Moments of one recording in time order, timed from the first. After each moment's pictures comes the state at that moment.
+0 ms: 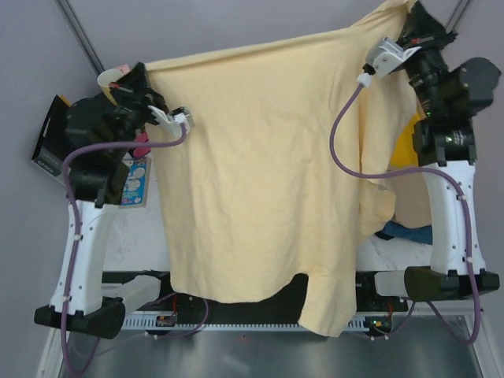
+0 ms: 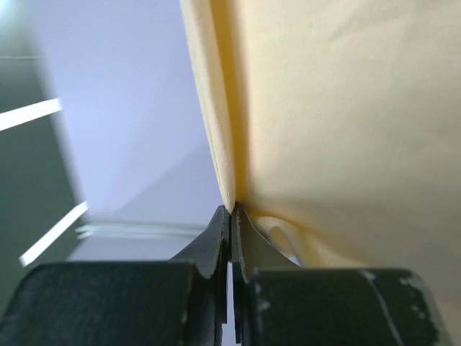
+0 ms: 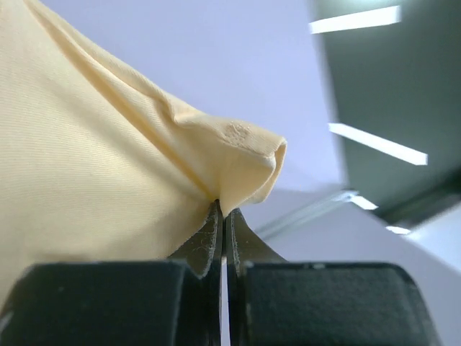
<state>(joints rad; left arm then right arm) -0.17 1.09 1.60 -0.26 0.22 1.58 0.02 1.31 1.84 0.04 -0.32 -1.26</state>
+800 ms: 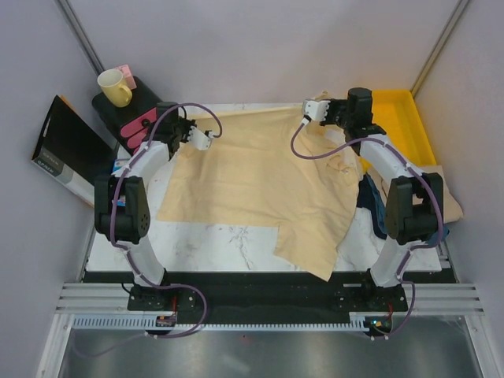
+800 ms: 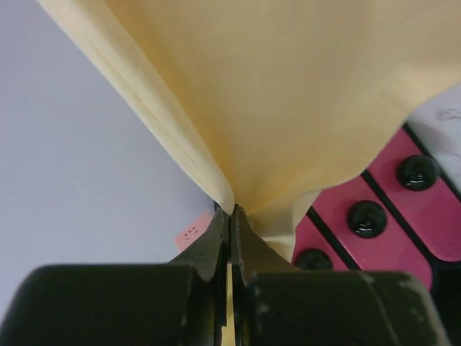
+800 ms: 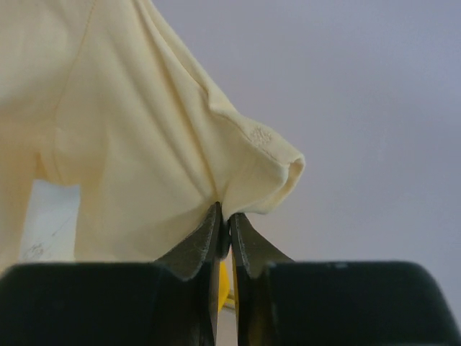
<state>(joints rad) -0.09 1.81 1.37 -0.14 -0.05 1.89 0.13 1.81 1.44 0.02 -0.24 -1.35</state>
